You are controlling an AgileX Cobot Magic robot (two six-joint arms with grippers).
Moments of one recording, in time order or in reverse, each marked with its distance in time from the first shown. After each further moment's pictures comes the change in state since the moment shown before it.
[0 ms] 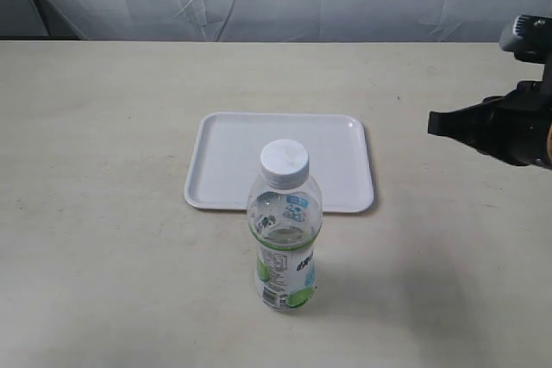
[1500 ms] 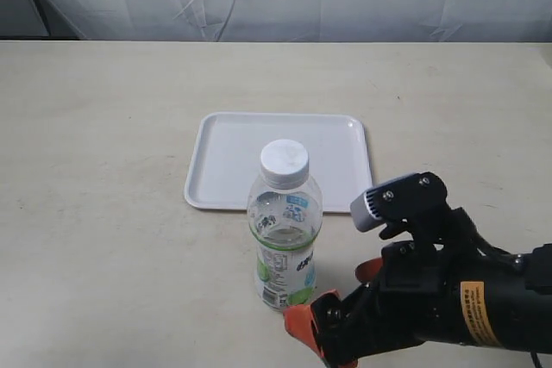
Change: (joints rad) left arm 0.000 0.000 0.000 0.000 0.000 0.000; right arm 0.584 -0.030 0.183 0.129 -0.202 0.007
